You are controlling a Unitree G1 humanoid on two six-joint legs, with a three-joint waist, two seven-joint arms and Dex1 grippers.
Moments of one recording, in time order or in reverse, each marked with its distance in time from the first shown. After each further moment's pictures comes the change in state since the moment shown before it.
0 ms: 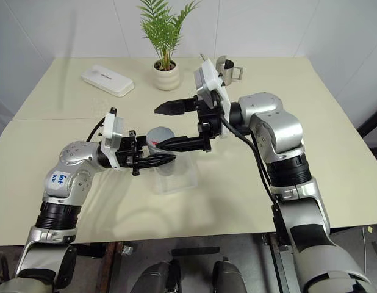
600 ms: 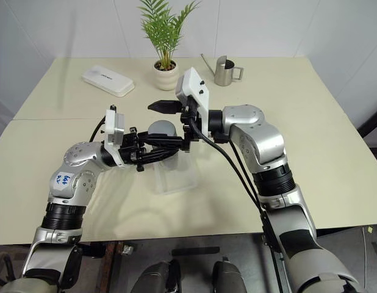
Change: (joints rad) left arm -0.005 -0.047 0.002 -0.001 -0.007 0.010 0.047; right arm 0.017 0.096 0.033 -0.010 -0.066 -0.005 -0.239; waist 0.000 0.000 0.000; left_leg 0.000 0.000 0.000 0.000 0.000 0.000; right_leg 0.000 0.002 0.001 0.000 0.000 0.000
